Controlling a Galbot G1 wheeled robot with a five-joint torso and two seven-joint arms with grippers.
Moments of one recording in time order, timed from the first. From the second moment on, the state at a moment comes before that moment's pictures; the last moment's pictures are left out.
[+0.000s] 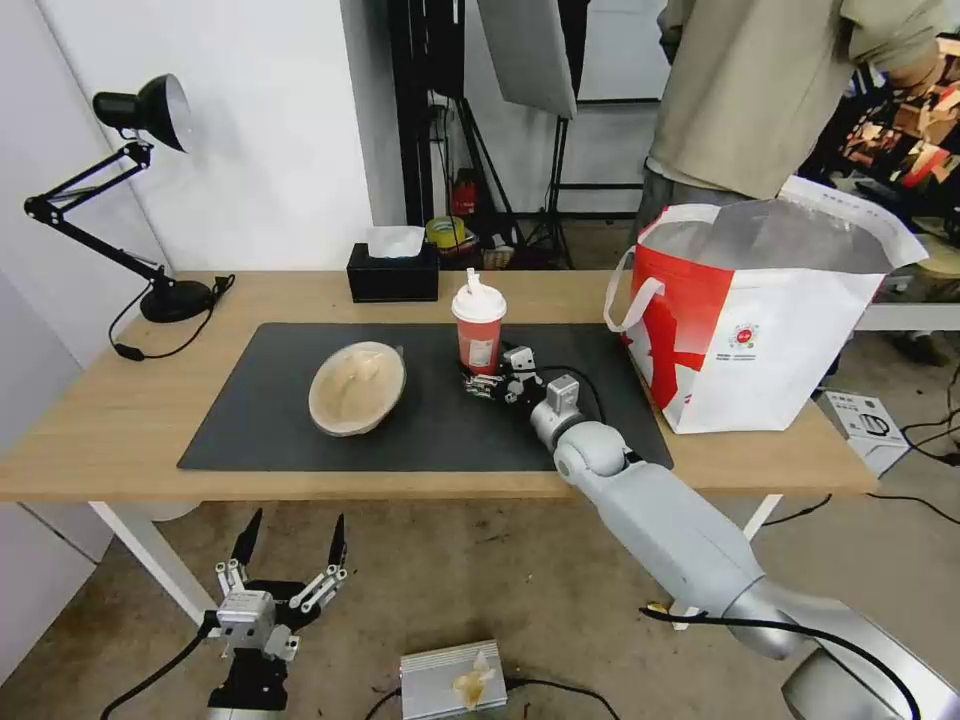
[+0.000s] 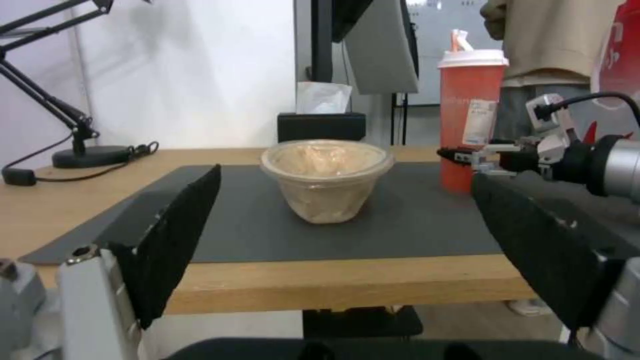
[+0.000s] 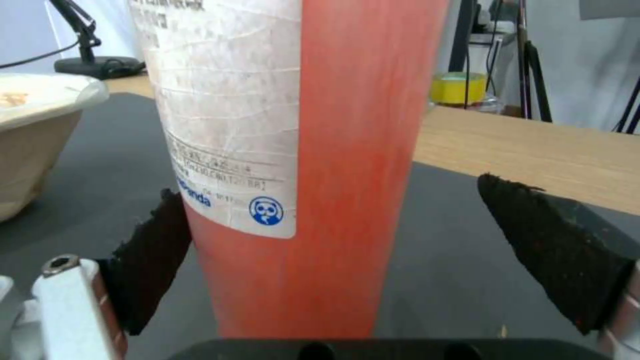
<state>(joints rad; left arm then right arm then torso) 1.92 -1.53 -0.63 -2.16 -0.10 -0.45 0.12 -0.49 1.24 -0.26 1.17 0.59 0.09 -0.06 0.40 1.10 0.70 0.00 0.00</state>
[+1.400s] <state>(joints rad) 1.91 -1.54 -0.63 -2.16 -0.11 -0.45 0.12 -0.42 1.13 -0.28 1.33 0.65 0.08 -0.02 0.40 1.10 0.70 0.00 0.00</state>
